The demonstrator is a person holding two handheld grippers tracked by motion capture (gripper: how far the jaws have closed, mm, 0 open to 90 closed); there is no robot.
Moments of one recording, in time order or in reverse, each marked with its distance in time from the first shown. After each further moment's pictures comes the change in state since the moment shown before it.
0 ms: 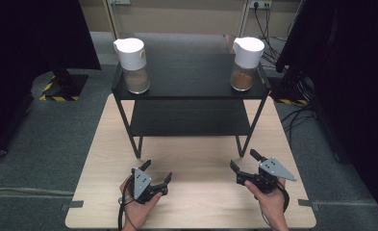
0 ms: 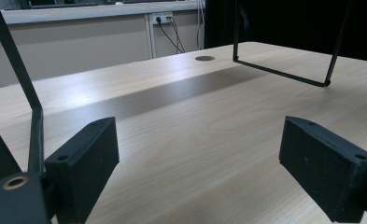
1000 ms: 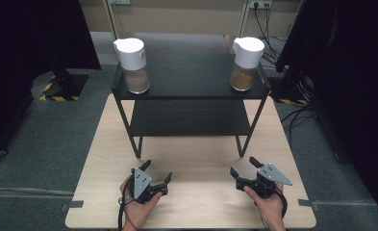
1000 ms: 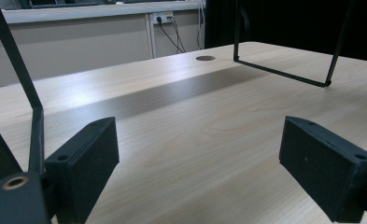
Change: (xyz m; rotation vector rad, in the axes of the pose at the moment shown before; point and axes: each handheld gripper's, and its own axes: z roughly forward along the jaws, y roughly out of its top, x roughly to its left) left arm 0.000 0.000 0.000 0.000 0.002 -0.001; right arm -0.003 -0.022 0.001 0.067 -0.014 0.016
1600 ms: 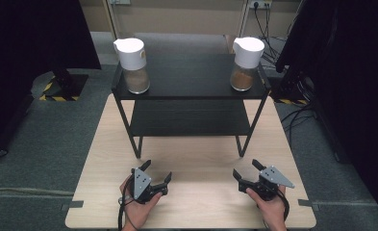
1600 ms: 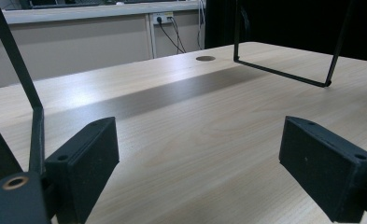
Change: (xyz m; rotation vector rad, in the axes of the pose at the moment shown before) left arm 0.000 0.000 0.000 0.000 0.000 0.001; right arm -0.004 -0.009 -0.005 0.013 -0.025 0.007
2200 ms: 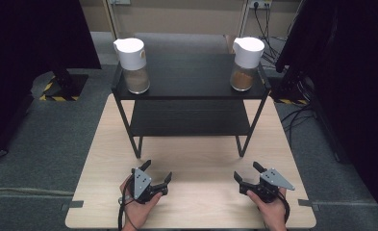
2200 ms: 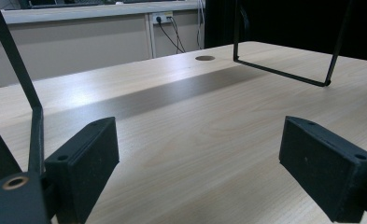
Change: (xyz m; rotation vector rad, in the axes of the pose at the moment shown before) left arm 0.000 0.000 0.000 0.000 -0.001 0.000; right arm 0.000 -0.006 -0.002 0.012 -0.007 0.005
